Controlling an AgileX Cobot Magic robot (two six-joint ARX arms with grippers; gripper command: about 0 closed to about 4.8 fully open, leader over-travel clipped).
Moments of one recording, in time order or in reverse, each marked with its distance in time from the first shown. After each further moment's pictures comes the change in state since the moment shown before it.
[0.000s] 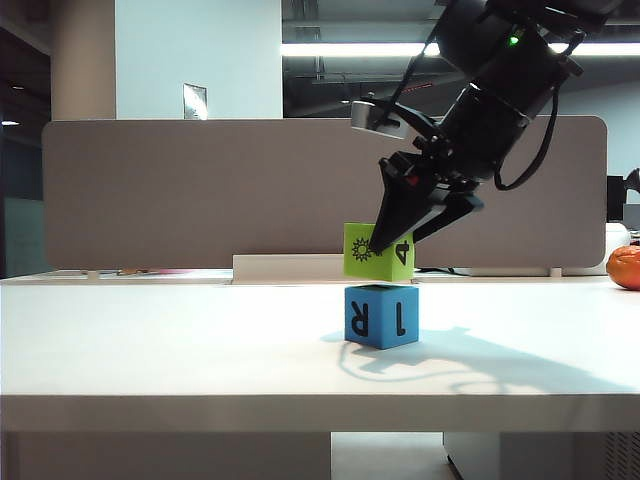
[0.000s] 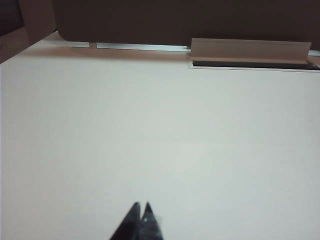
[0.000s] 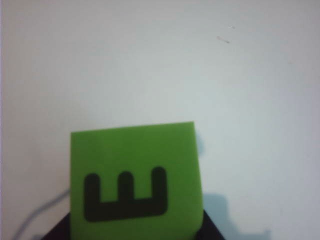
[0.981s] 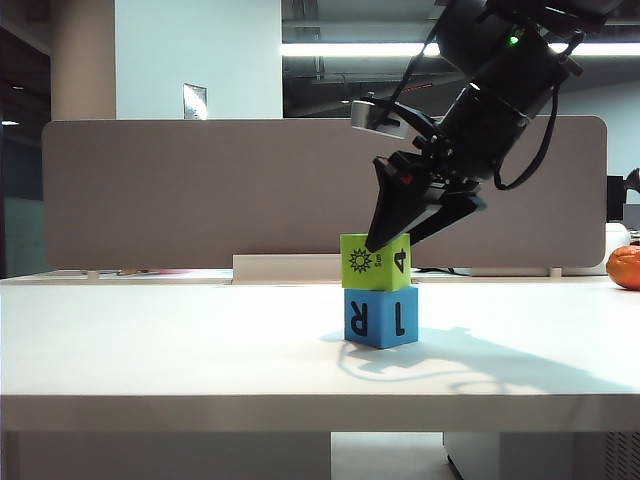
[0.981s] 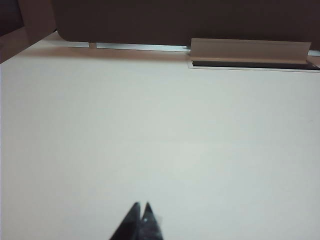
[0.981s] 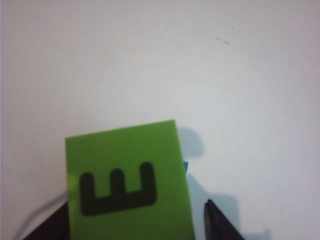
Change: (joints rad) left arm 0.000 0.000 0.000 0.000 0.000 0.000; right arm 0.000 0.000 0.000 0.002 0.000 0.003
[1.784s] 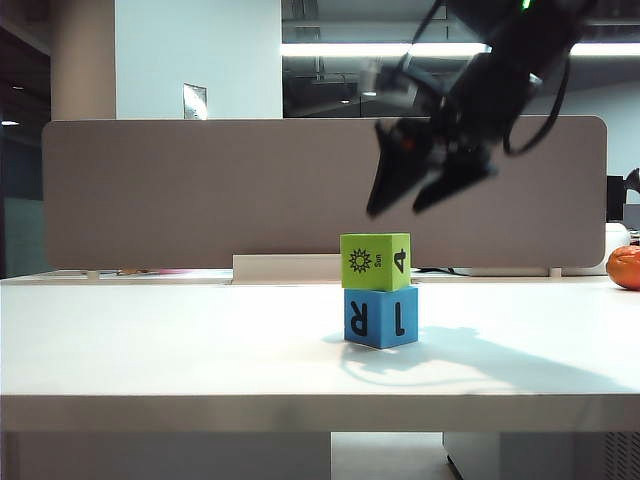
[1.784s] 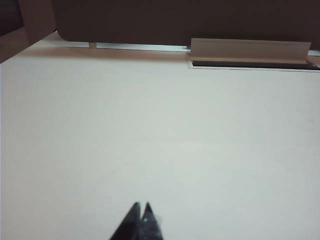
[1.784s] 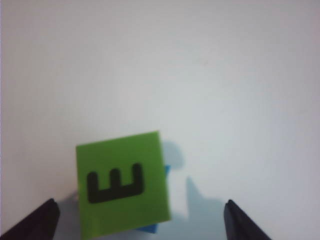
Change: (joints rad) left arm 0.000 0.000 0.000 0.000 0.000 0.000; right arm 0.000 -0.093 -0.002 -0.013 0.040 0.000
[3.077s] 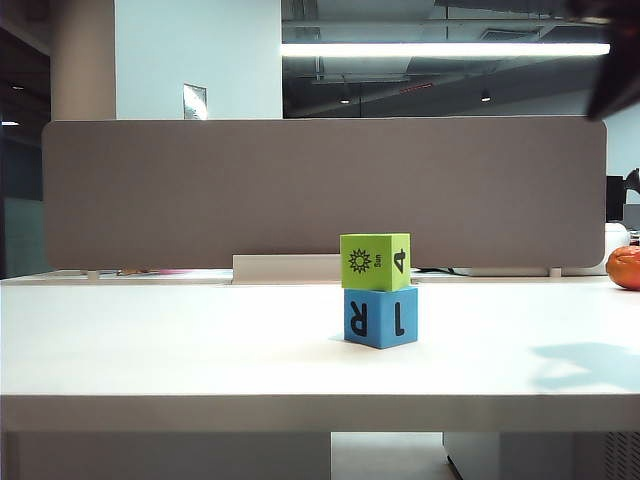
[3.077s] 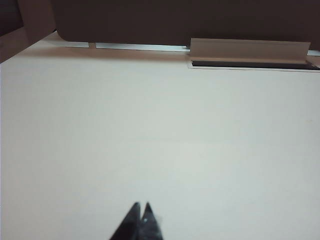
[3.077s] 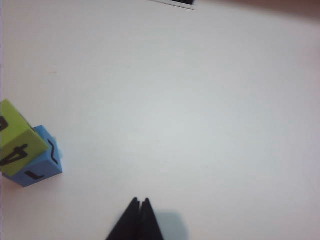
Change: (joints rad) left arm 0.000 0.000 0.000 0.000 0.000 0.000; right arm -0.254 -0.581 -0.322 -0.036 0.182 0.304
